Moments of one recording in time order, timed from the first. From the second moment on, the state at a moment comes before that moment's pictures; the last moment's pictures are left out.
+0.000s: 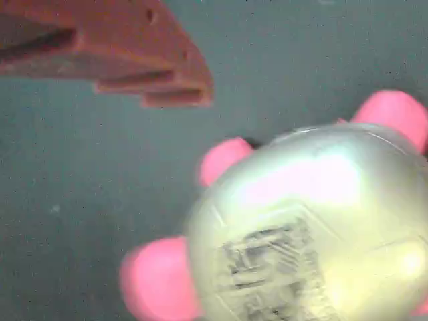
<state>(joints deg) 15.9 75.8 81.0 88.7 -89.4</state>
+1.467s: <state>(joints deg) 14.0 73.8 97.8 70.1 -89.5</state>
